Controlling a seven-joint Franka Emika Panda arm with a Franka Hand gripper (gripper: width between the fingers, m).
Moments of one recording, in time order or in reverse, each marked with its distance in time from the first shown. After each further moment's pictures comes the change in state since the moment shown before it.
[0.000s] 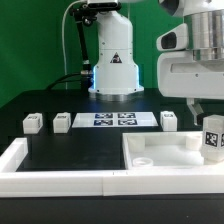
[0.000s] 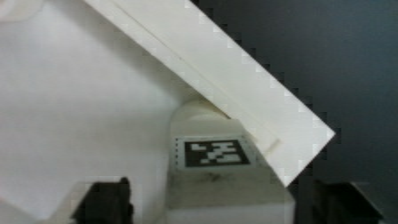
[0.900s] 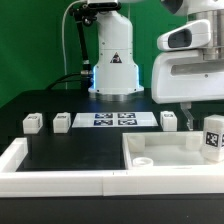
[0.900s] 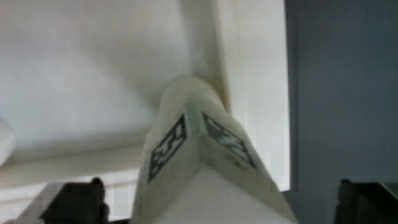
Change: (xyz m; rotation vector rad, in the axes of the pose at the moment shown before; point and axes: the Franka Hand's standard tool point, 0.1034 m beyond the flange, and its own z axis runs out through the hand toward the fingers) arm 0.004 -0.005 0.000 -0.021 0.009 -0.747
